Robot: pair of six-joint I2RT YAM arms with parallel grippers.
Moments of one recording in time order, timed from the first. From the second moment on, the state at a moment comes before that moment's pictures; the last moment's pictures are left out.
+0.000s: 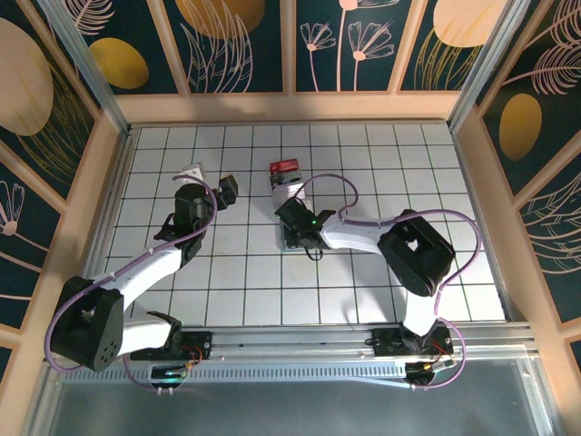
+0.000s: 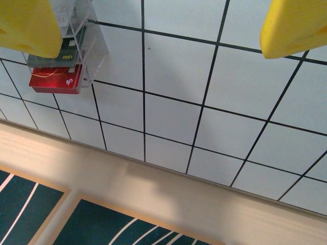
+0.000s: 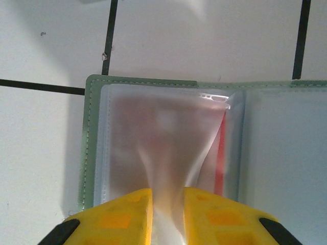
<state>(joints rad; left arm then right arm) -0.38 1.26 0.60 0.32 -0.29 -0.46 0.89 1.83 1.09 -0.35 0.22 0.68</state>
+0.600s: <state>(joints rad) -0.38 1.24 0.59 0.33 -0.27 -0.44 0.95 1.82 1.12 -0.41 0.26 0.65</state>
